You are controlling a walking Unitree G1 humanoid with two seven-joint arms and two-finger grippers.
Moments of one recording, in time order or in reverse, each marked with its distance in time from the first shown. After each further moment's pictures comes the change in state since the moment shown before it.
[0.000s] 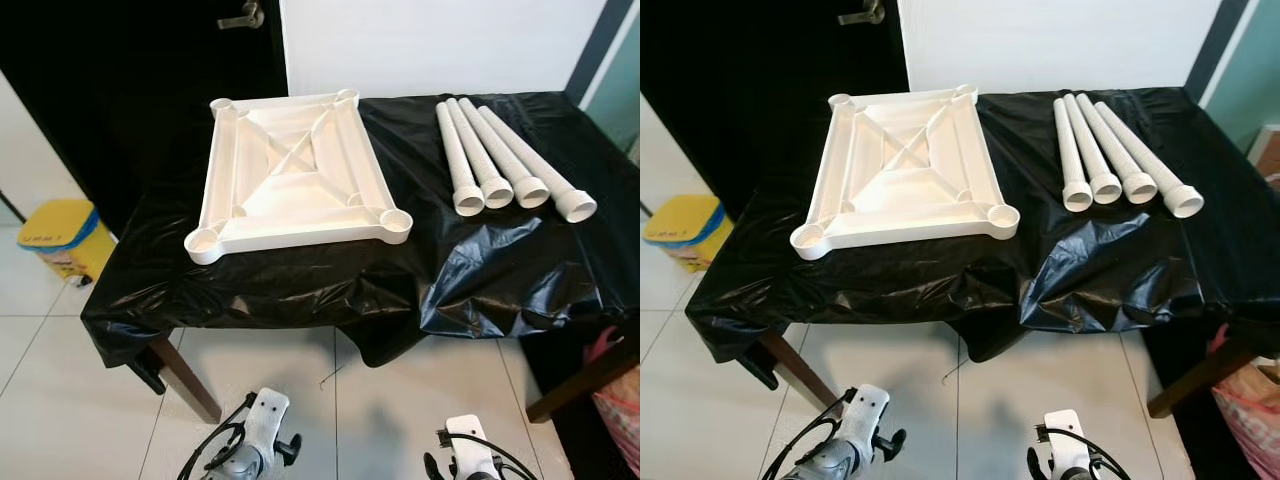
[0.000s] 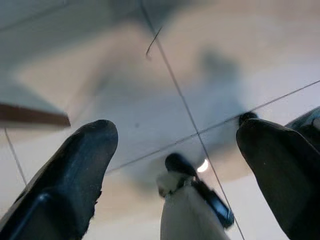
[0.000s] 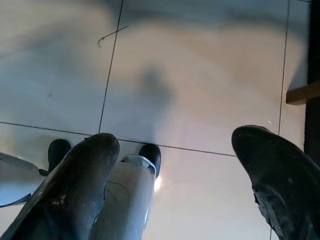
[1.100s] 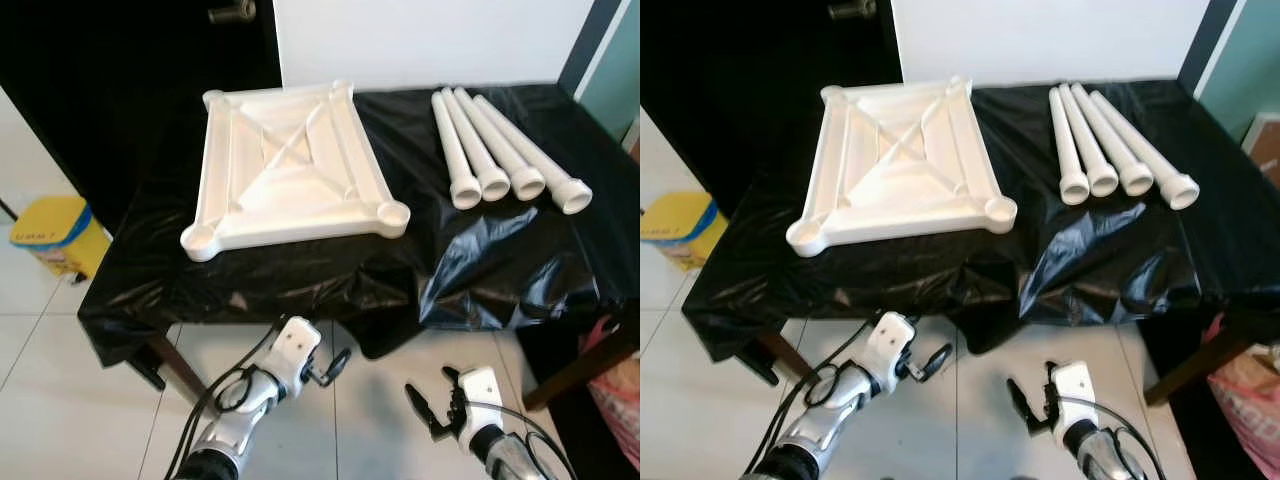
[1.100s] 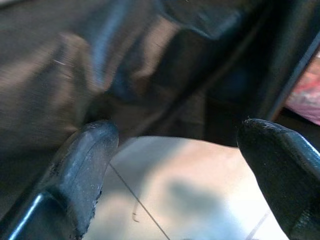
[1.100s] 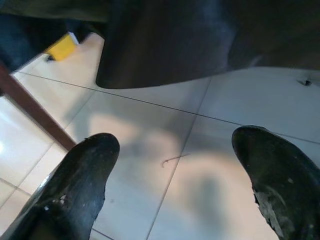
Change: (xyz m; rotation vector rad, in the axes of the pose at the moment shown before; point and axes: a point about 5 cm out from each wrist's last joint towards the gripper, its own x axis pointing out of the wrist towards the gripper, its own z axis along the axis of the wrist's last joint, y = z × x) left arm -0.028 -0.004 0.118 0.210 -0.637 -0.211; right arm -0.026 -0.014 0.078 -0.048 -0.563 0.354
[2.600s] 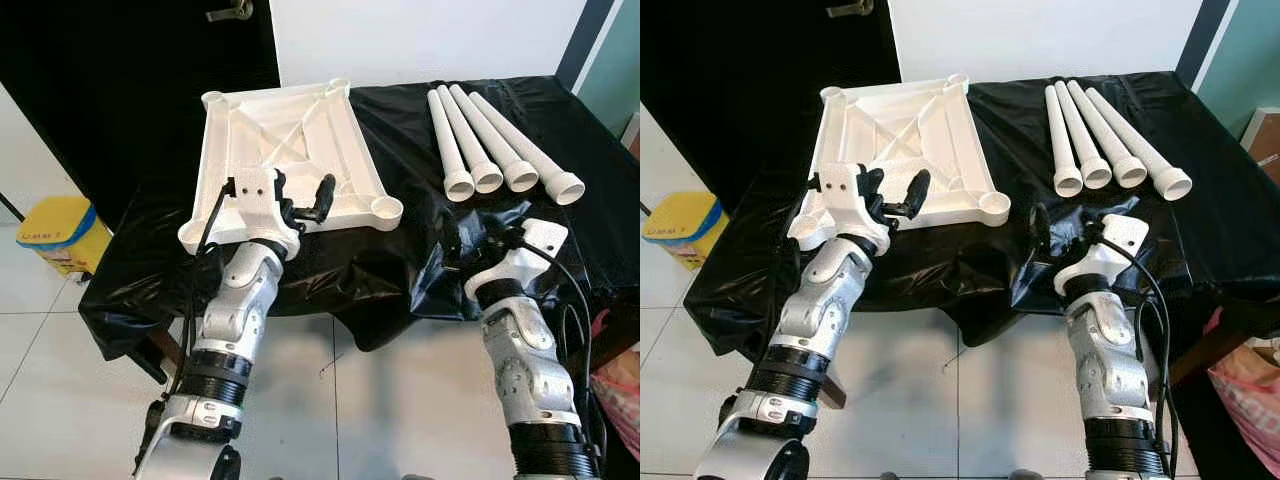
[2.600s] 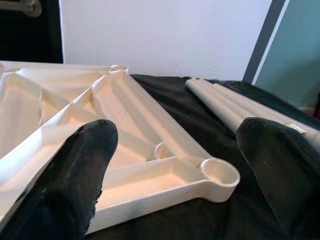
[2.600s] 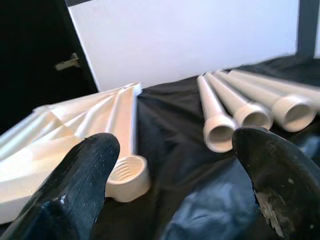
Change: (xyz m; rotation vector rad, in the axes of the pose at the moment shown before) left arm 0.034 0.065 0.156 -0.258 -0.409 0.311; right arm 0.042 -0.026 0.191 0.114 -0.540 -0.412
